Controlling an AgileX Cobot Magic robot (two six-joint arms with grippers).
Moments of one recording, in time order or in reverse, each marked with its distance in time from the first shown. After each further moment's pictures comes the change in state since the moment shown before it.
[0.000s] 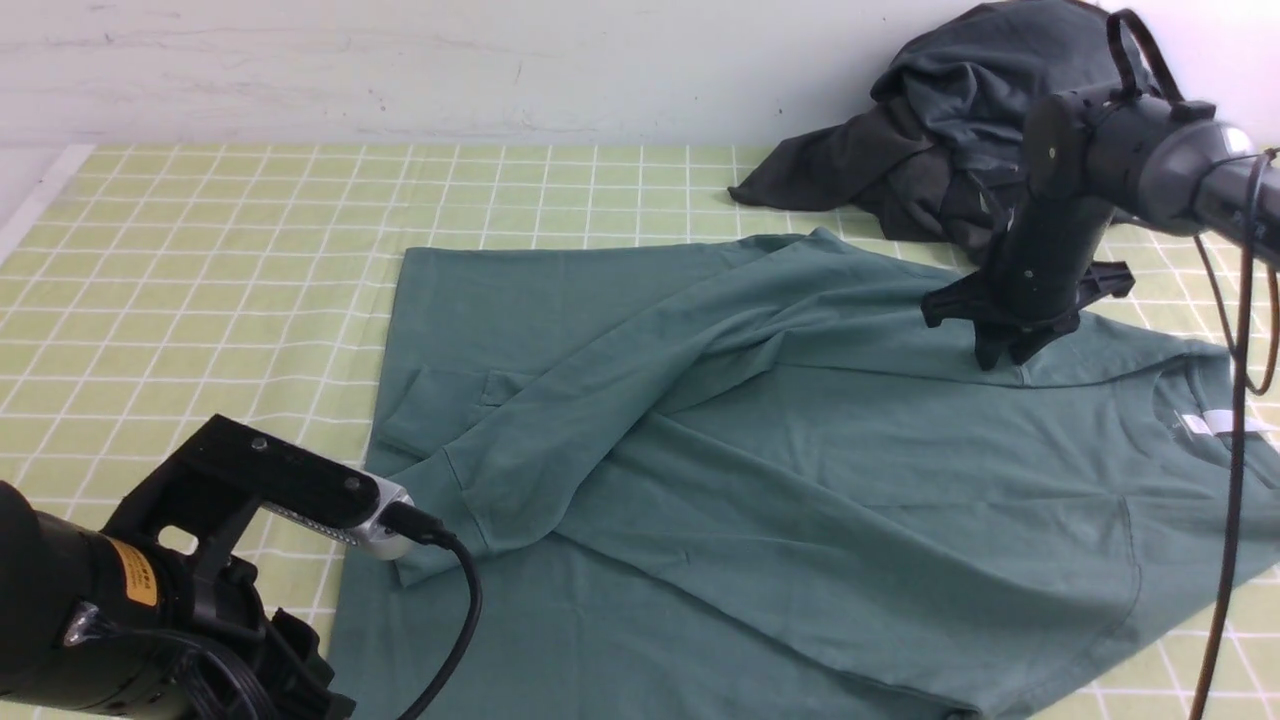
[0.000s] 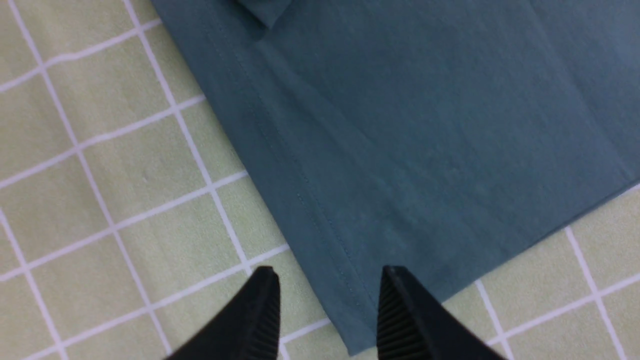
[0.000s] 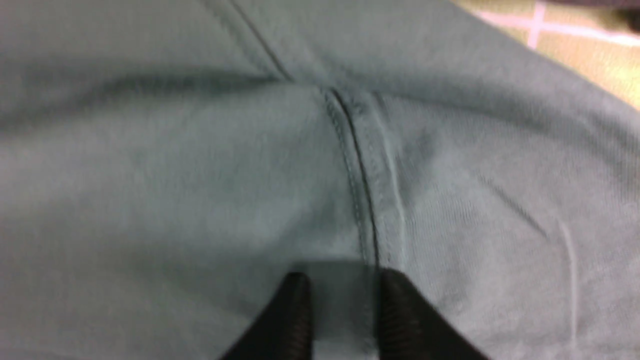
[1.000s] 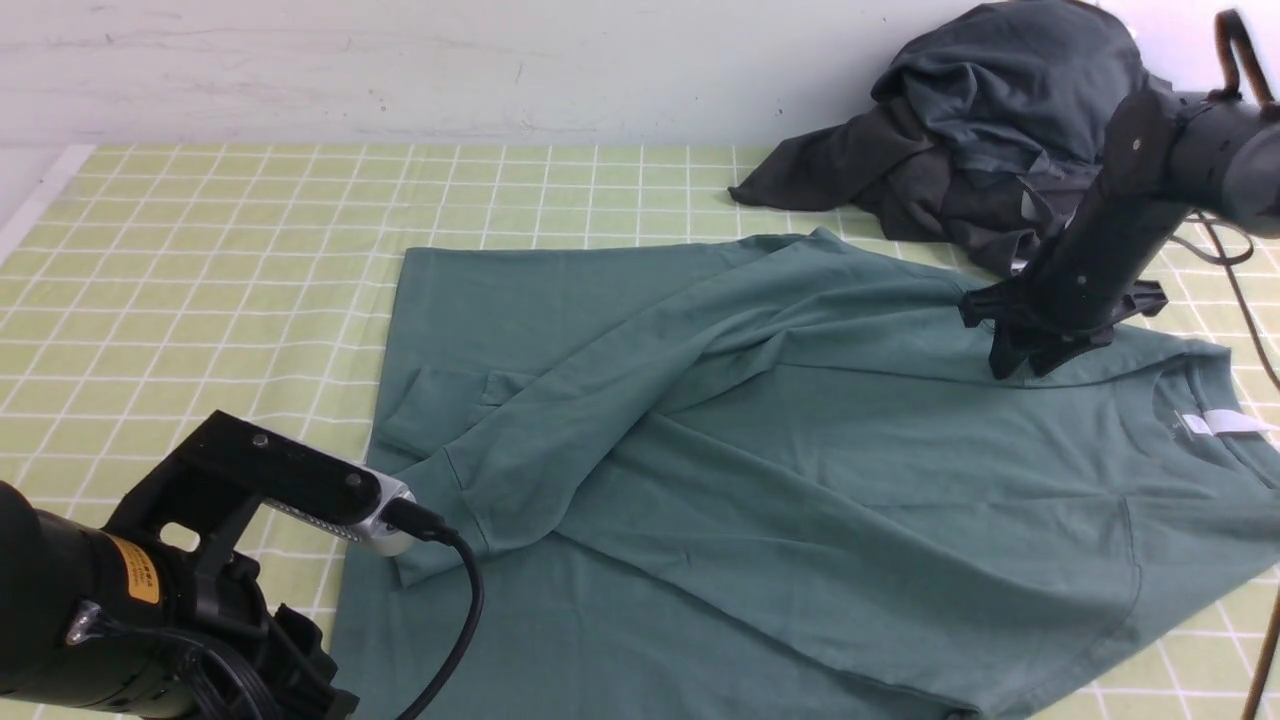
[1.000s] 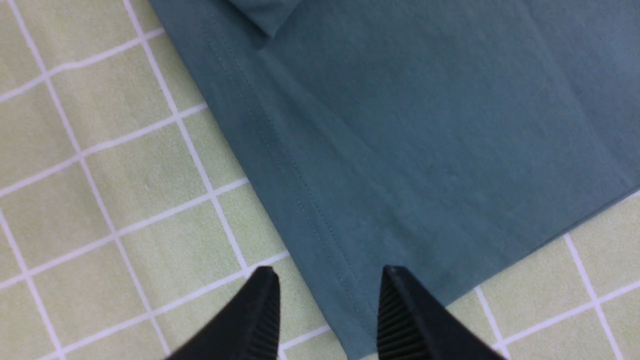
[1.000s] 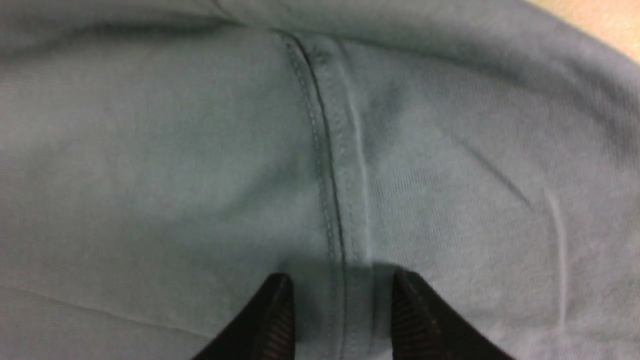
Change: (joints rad) right arm -0.091 -0.046 0.104 0.197 -0.066 -0.162; left arm 0.000 0.000 0.001 -0.001 -0.011 0.000
